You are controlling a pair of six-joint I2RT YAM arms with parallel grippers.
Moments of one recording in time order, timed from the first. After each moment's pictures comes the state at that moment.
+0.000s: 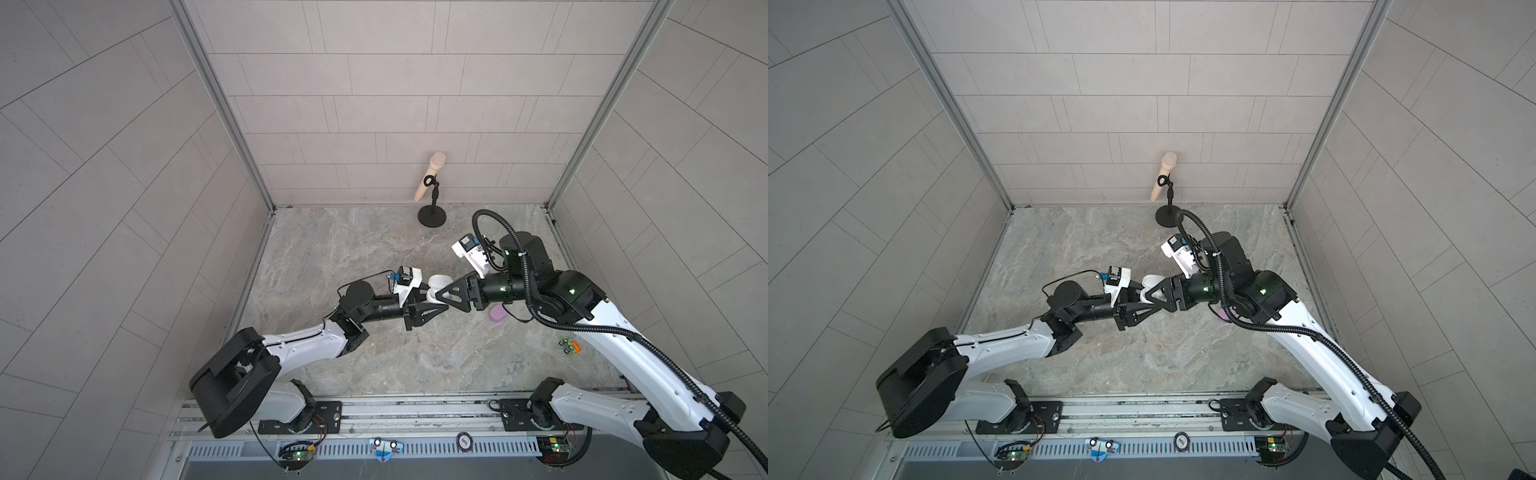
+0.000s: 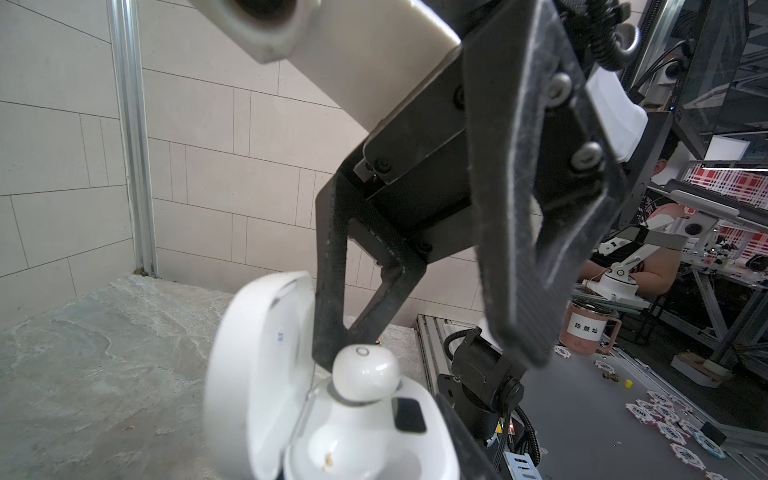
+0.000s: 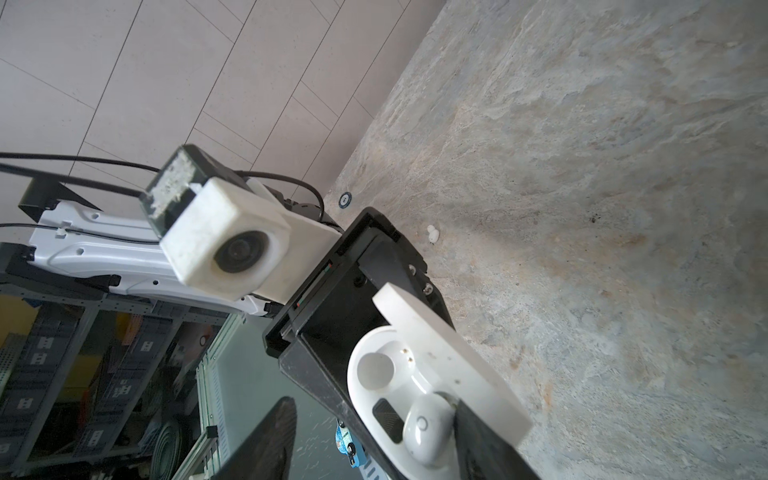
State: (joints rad) left arm -0.79 1.36 0.55 0.99 0.71 -0.26; right arm 0.59 1.07 1.23 -0.79 -0.58 0.40
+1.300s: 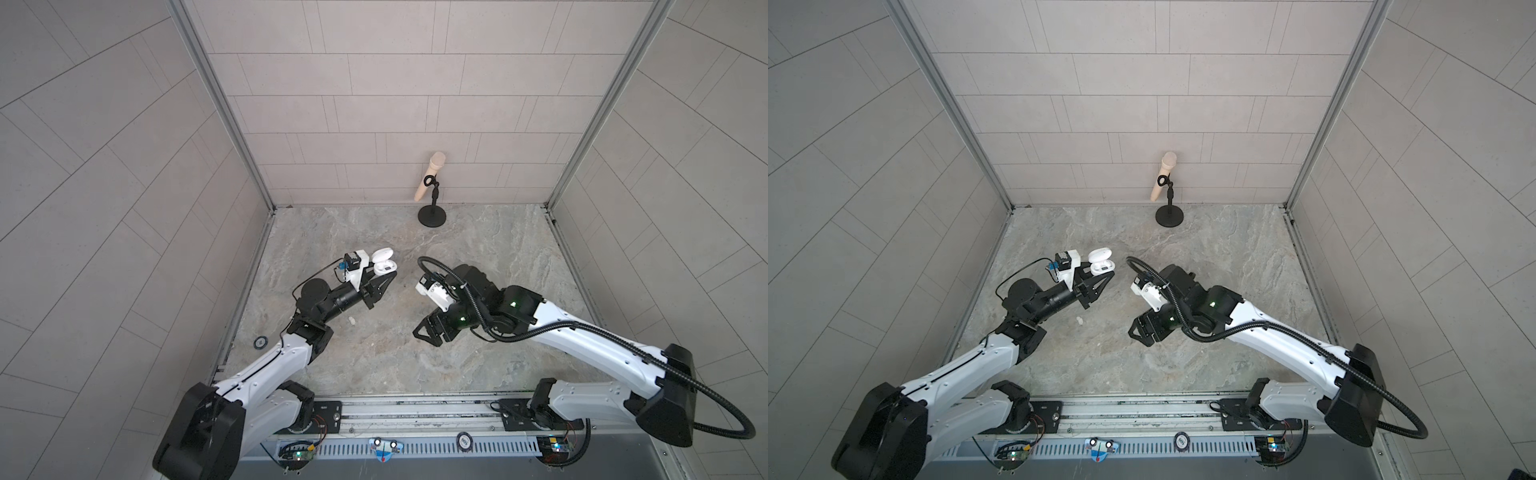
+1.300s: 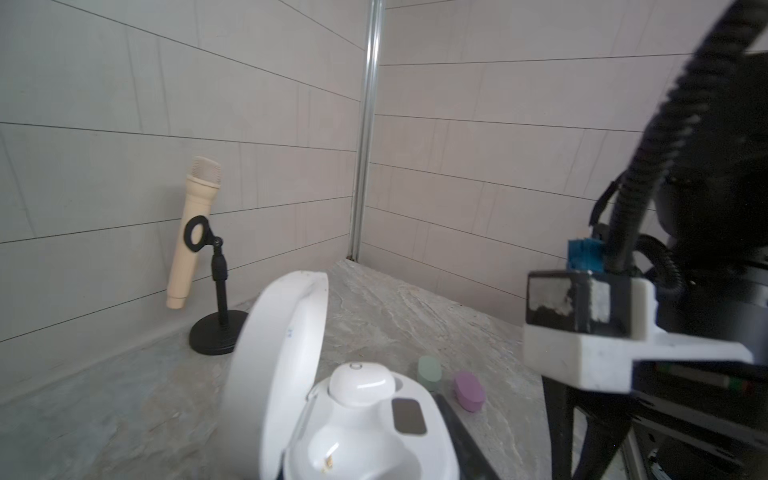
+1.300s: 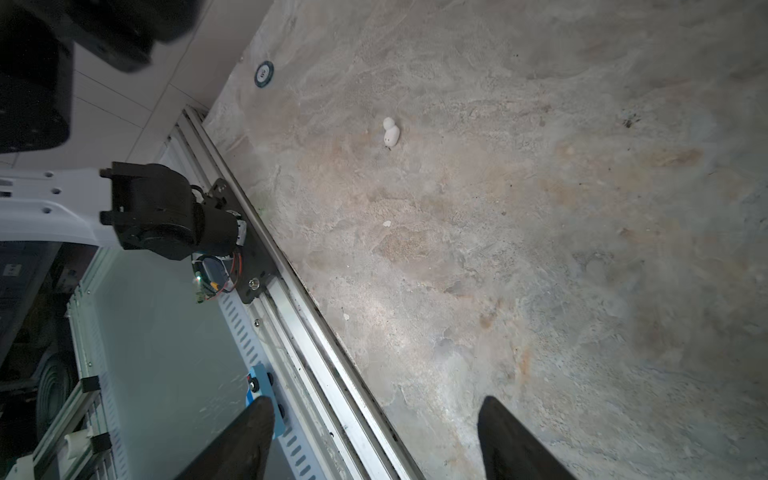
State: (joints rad) left arm -0.38 1.05 0.42 0.75 0.54 -0.14; right arm 0.88 1.27 1.05 -0.67 -0.33 0.31
